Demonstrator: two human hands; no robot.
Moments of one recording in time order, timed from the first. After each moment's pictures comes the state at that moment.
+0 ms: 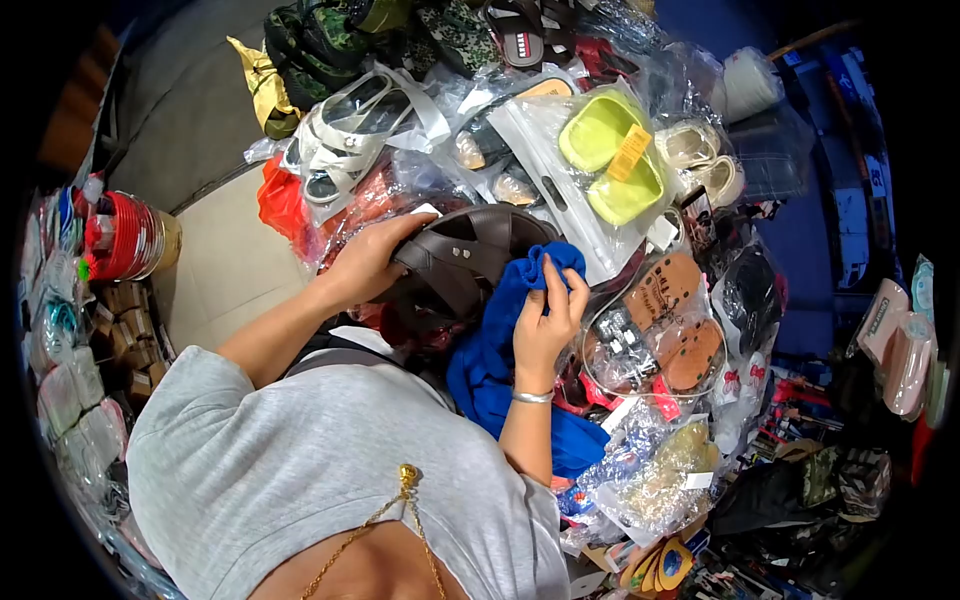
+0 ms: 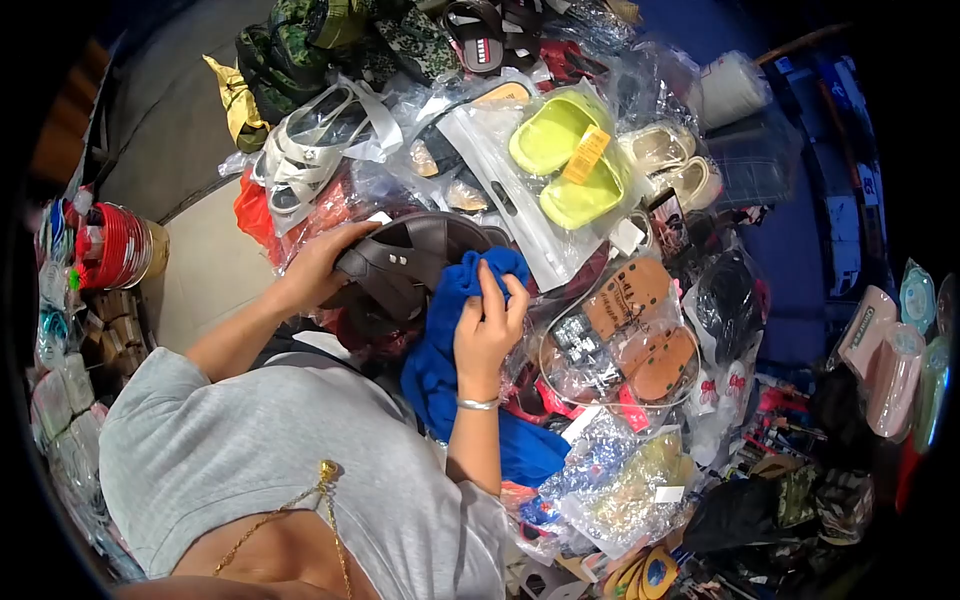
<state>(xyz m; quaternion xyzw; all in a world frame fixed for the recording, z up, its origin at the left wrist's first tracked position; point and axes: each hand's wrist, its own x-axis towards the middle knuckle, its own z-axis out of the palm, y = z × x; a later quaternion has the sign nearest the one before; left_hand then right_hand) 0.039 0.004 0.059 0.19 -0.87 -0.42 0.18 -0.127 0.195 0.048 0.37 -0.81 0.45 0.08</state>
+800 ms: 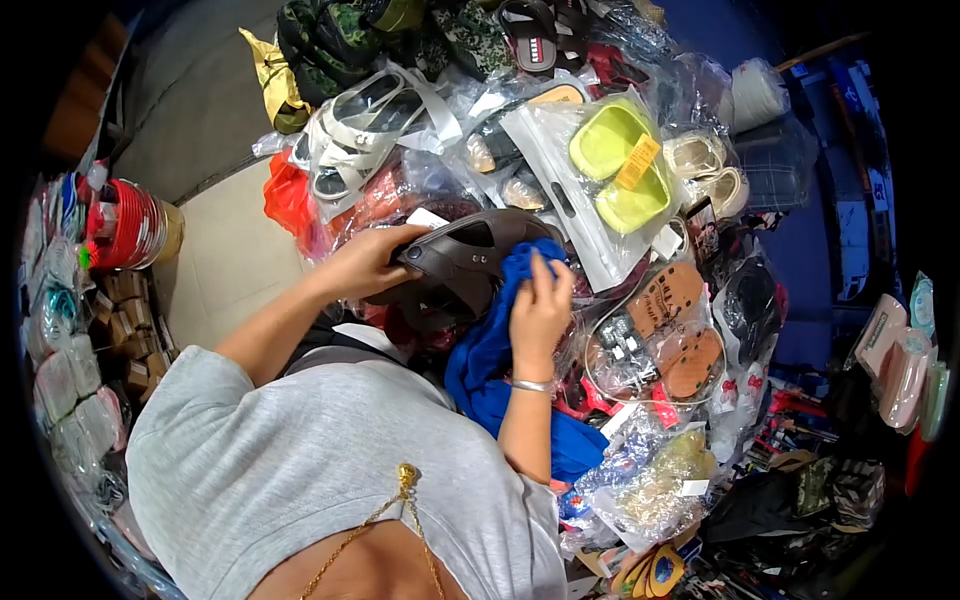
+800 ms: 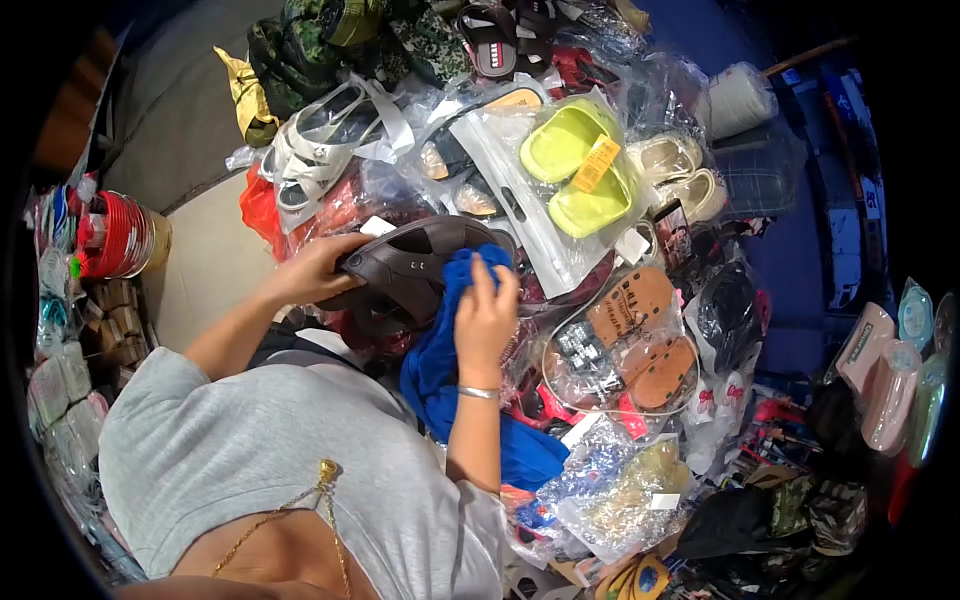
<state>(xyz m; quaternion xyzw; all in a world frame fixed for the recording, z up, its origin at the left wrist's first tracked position) 0.055 -0.008 0.061 0.20 -0.85 -0.48 0.08 -0.132 0.180 0.039 0.43 -0.82 0.36 0.07</state>
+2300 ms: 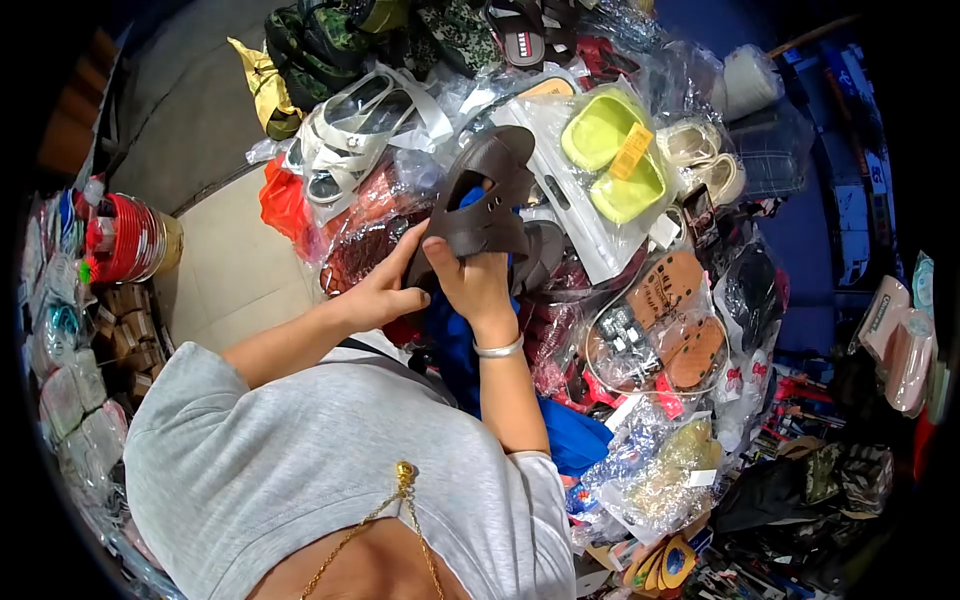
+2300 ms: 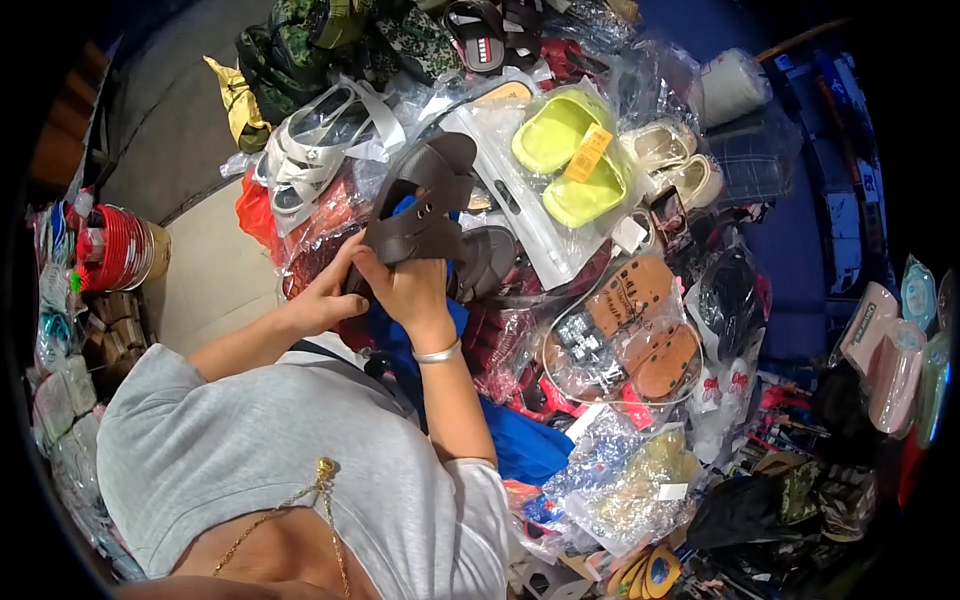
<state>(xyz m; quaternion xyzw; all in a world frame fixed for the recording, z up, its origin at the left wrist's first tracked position) 0.050 0.036 0.067 0.20 -0.51 -0.83 0.08 -0.101 0.107 0.073 0.56 -0.66 0.49 -0.13</state>
